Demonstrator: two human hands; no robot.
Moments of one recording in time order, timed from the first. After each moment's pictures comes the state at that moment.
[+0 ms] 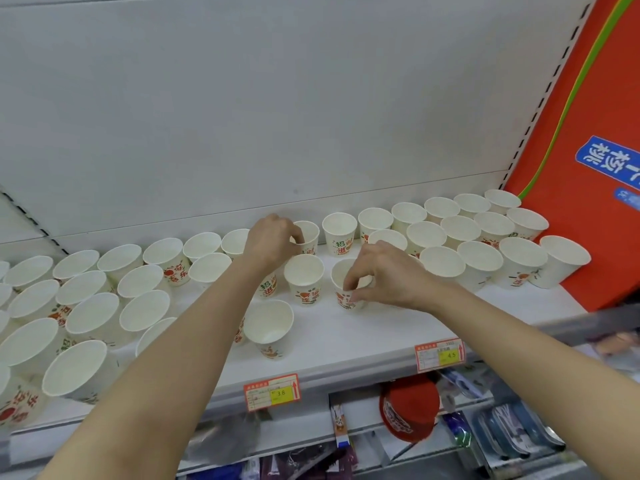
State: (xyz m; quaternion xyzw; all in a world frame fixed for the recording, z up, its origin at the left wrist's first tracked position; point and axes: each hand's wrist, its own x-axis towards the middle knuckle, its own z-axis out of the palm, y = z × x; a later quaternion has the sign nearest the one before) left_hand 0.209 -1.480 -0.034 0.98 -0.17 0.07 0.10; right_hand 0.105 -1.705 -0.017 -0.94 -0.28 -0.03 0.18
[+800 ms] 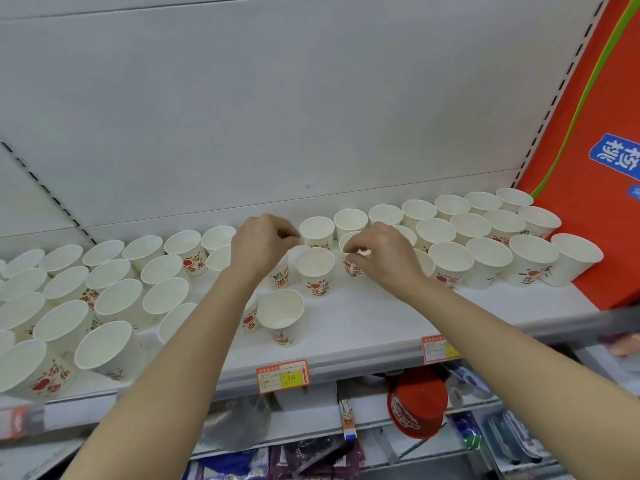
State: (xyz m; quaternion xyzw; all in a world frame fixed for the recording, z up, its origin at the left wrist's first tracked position) left_hand 0.147 -1.452 -0.005 0.96 -0.07 0.11 0.24; right_hand 0.120 -1.677 -0.037 -0.93 -0.18 -0.20 0.26
